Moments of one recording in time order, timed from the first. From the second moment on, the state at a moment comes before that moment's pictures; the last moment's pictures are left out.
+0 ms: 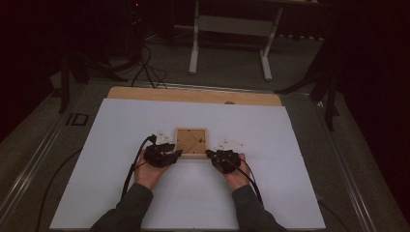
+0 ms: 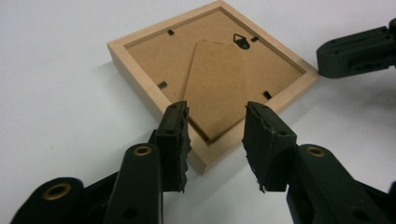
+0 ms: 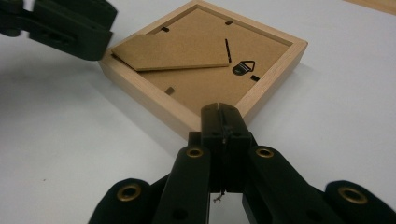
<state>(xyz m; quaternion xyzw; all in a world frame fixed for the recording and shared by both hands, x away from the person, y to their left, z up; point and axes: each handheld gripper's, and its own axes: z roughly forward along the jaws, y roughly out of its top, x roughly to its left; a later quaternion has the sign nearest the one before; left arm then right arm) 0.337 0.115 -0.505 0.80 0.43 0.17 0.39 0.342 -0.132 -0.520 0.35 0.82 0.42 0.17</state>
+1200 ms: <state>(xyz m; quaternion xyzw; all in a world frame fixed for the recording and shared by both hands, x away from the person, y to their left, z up) 0.357 0.086 -0.506 0.83 0.40 0.18 0.35 0.341 -0.128 -0.522 0.34 0.82 0.43 0.17</state>
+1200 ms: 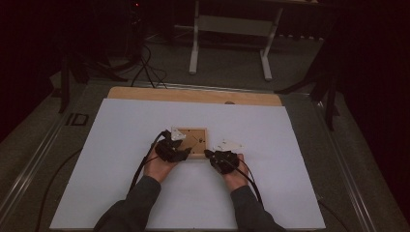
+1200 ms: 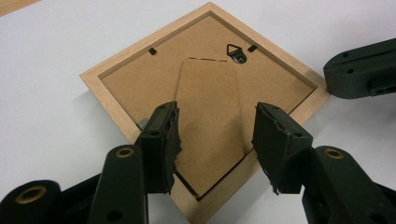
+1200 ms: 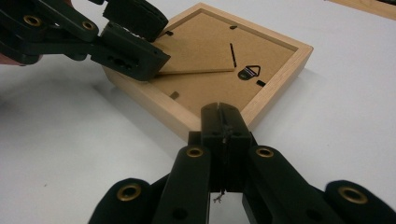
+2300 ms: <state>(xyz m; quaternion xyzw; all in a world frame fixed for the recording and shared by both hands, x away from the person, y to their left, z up) 0.372 0.083 -0.500 0.84 0.43 0.14 0.30 0.341 -0.129 -0.522 0.34 0.82 0.43 0.17</state>
